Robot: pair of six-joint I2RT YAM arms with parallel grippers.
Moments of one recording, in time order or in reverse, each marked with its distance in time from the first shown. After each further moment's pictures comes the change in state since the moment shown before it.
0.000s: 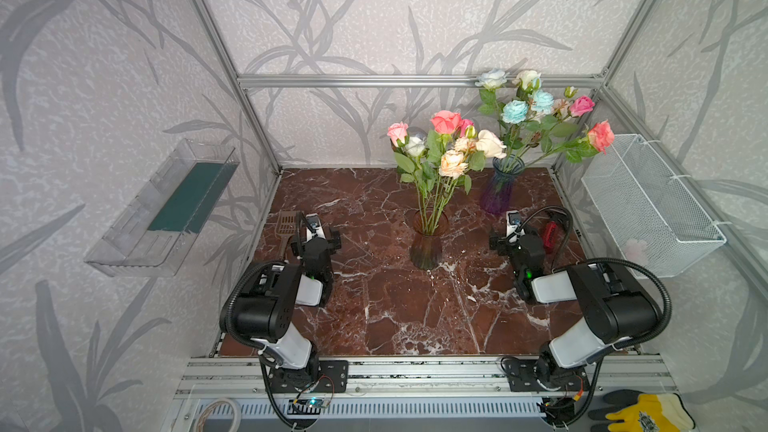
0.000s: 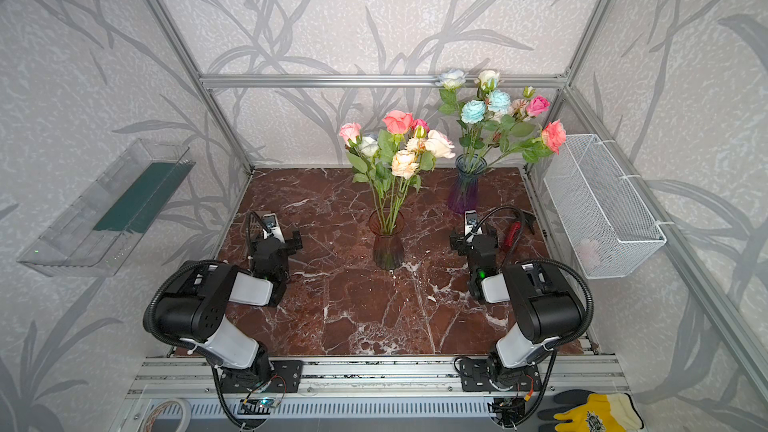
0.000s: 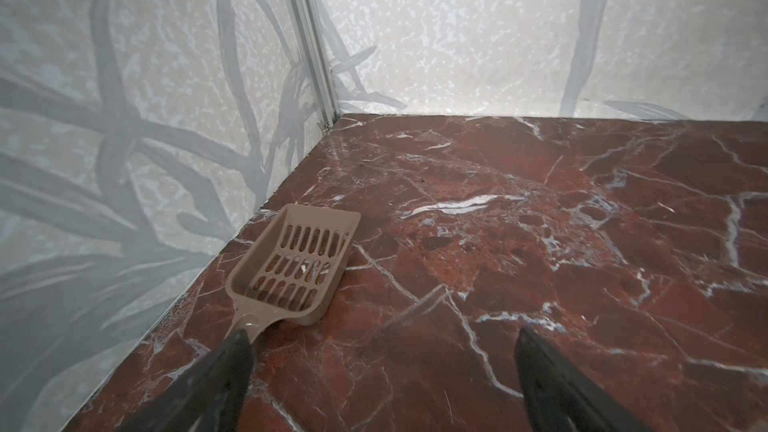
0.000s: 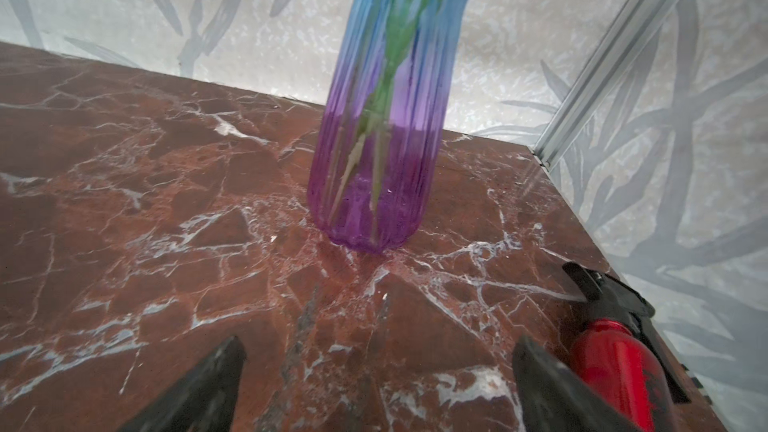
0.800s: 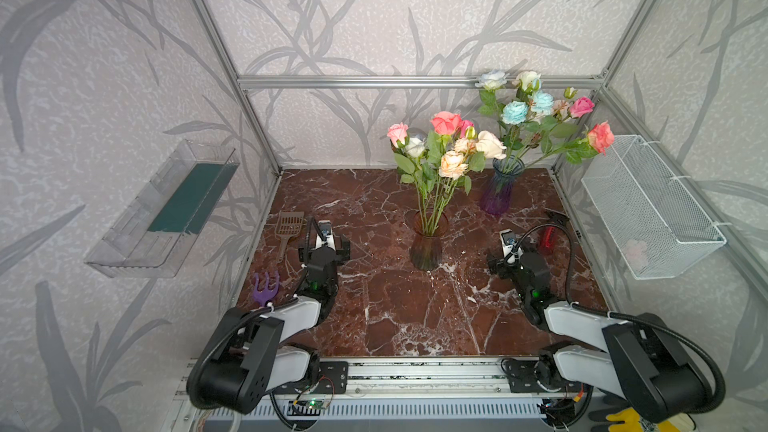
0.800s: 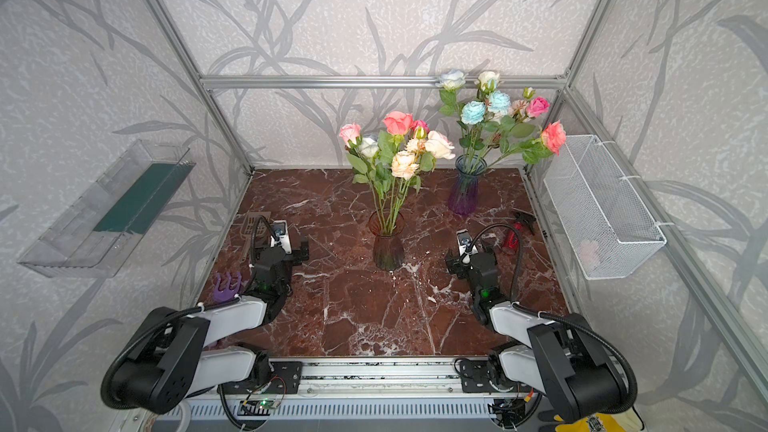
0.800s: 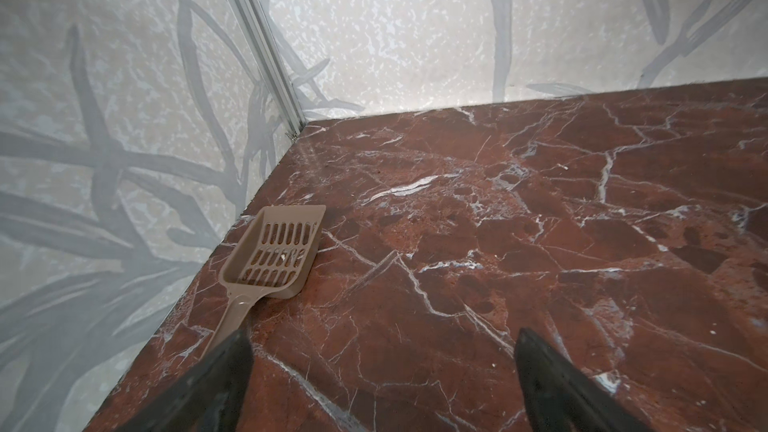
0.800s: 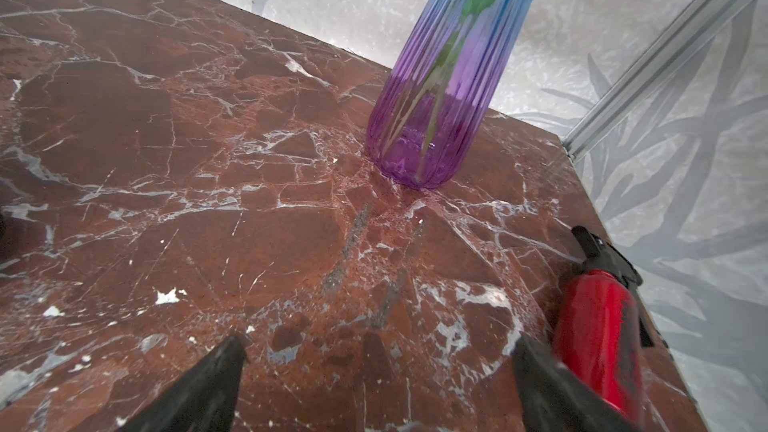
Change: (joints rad) left arm -0.158 -0.275 -0.088 -0.221 -0.038 0.073; right arm 0.108 -0.333 -0.168 -0.249 -0.014 -0.095
